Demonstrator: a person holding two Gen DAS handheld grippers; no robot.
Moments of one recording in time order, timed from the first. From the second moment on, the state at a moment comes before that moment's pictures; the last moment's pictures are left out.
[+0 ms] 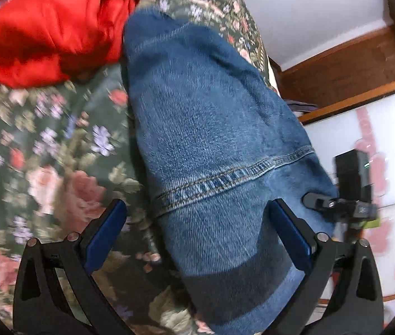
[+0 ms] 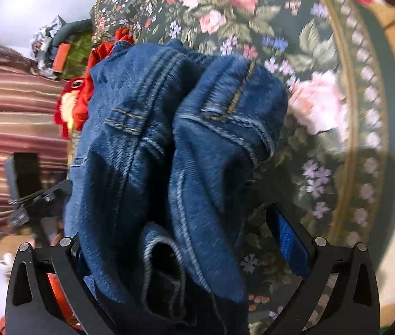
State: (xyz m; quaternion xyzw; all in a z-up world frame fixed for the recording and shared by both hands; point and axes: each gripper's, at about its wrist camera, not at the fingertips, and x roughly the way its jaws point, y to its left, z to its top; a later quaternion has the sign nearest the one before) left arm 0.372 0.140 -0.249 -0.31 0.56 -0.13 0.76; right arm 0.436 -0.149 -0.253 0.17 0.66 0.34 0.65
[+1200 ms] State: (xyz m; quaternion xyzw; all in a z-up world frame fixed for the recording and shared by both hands) left arm 0.413 0.114 -0.144 -0.24 0.48 -0.15 0.83; right arm 0.422 -0.122 -0.177 0.20 0.61 0.37 0.68
